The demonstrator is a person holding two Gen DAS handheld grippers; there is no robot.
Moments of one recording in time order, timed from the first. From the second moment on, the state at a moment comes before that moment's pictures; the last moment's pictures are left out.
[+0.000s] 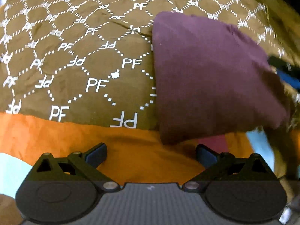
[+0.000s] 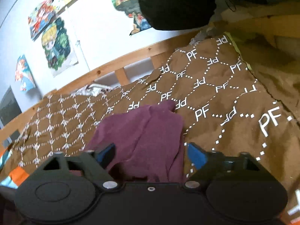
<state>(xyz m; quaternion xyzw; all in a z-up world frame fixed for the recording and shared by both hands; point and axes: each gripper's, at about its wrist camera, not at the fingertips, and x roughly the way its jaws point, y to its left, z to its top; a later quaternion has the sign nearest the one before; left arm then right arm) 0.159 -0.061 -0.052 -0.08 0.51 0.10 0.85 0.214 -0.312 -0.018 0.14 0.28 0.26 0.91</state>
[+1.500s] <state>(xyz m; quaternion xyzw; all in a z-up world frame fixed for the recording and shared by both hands) 0.186 -0.035 -0.042 -0.16 0.40 -0.02 0.90 0.250 -0.318 -0.033 0.15 0.31 0.27 0.90</state>
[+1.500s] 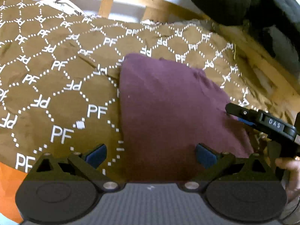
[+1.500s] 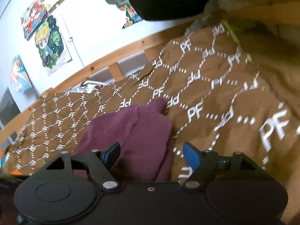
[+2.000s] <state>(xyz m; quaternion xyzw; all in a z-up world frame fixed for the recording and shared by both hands) 0.196 -0.039 -0.050 -0.16 0.45 0.00 0.88 0.252 -0.317 -0.047 0.15 0.33 0.27 0.89</state>
